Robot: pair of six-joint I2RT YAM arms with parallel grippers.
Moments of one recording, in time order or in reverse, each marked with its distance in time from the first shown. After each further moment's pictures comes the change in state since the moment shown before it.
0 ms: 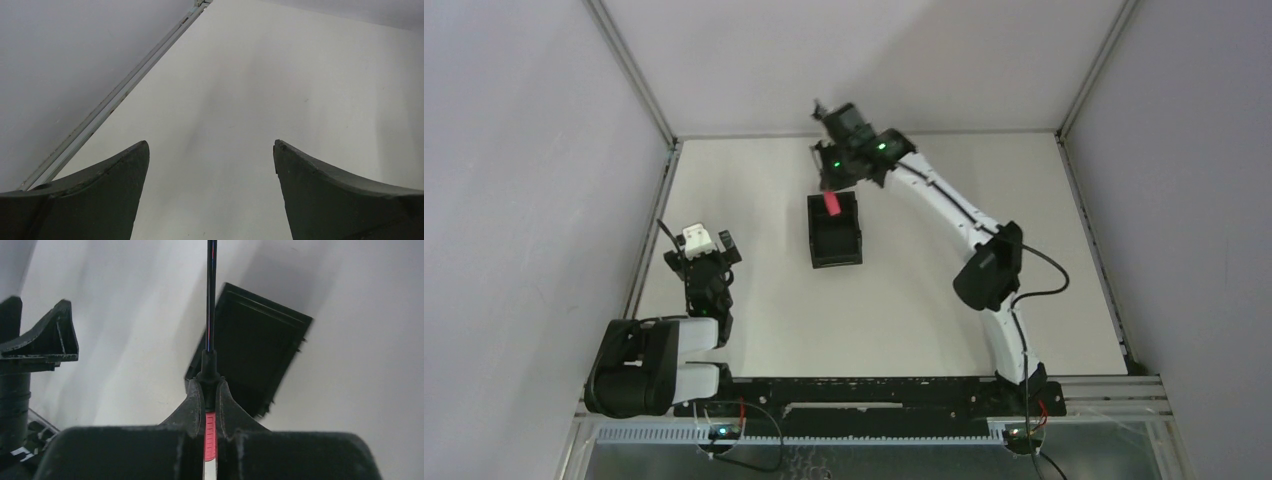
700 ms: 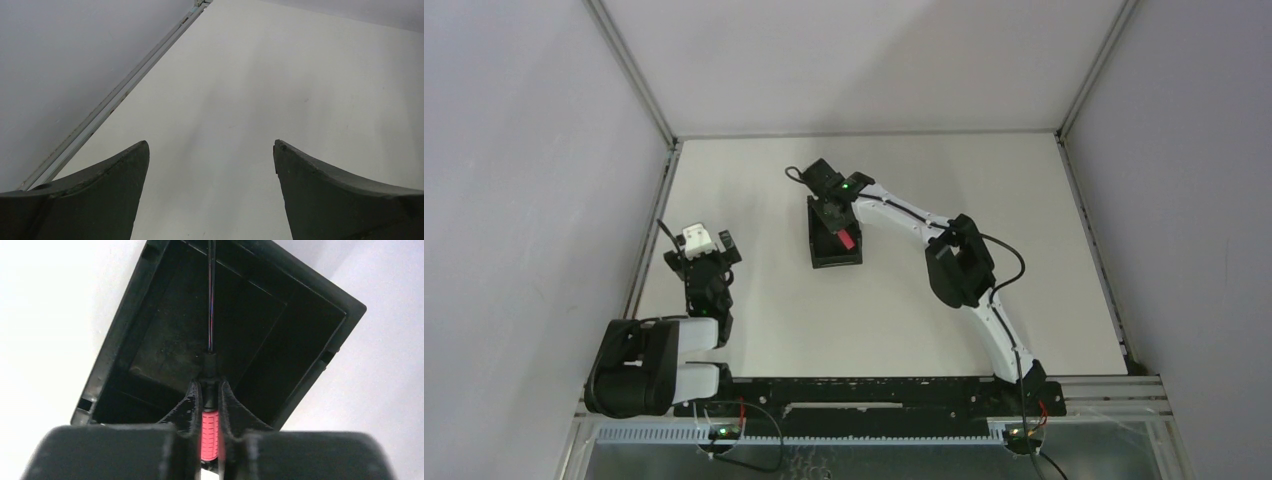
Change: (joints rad) left arm 0.000 0.000 0.000 0.000 0.000 0.000; right arm 0.111 0.186 -0.229 0.170 0.219 -0.213
